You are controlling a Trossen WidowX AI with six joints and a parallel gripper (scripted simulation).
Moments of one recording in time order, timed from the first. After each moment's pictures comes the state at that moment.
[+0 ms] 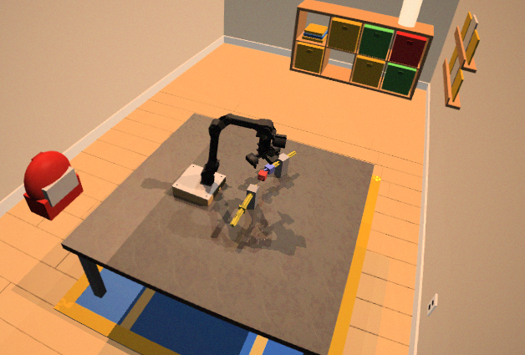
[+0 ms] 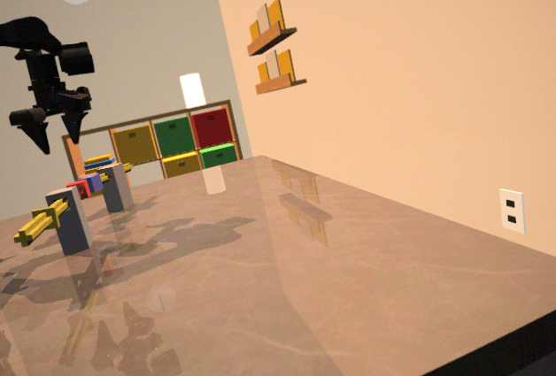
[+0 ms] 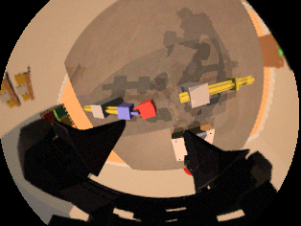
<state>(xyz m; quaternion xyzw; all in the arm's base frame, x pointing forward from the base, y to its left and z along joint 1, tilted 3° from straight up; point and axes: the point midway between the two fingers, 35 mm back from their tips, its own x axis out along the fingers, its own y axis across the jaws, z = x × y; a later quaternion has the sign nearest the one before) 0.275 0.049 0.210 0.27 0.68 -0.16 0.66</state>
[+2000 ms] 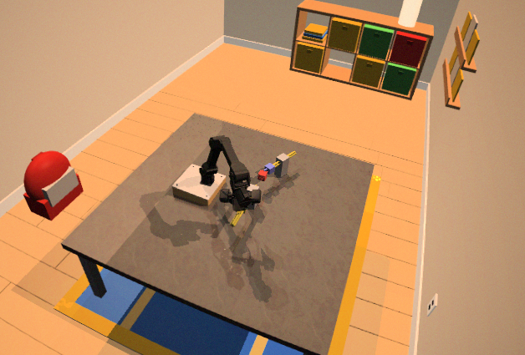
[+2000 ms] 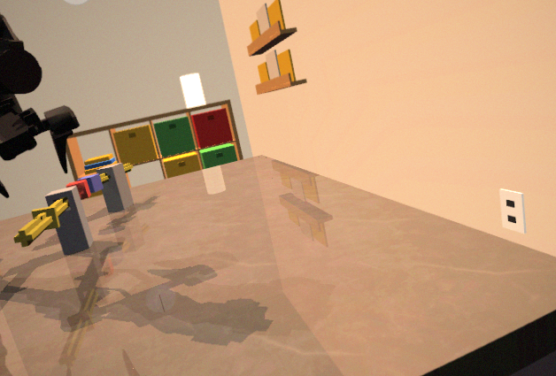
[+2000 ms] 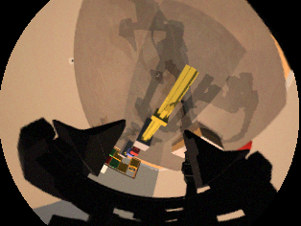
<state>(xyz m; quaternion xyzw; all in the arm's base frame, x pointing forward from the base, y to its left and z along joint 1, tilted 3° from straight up) 0.253 -0.224 0.160 0.57 0.56 -0.32 0.51</state>
